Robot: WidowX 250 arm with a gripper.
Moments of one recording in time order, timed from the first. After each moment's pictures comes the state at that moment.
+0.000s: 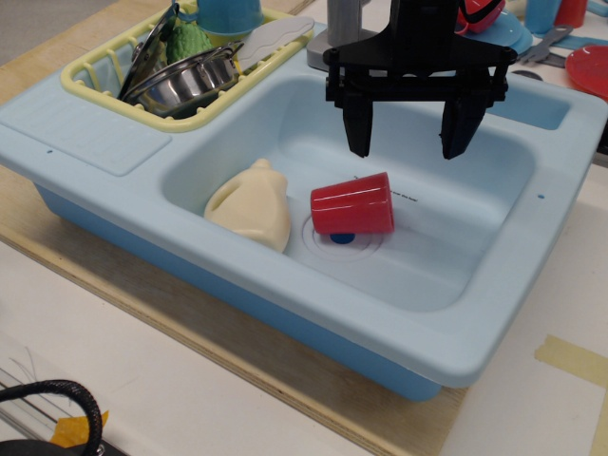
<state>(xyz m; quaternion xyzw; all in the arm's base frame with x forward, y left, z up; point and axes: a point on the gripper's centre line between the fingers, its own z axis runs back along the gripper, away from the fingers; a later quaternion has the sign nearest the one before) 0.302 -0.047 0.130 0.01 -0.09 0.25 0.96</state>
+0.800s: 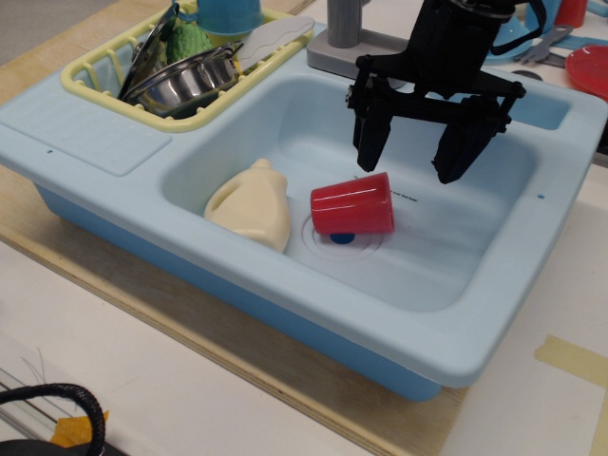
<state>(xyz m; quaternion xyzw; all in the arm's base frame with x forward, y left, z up) 0.304 -0.050 0.113 0.13 0.03 0.32 0.94</state>
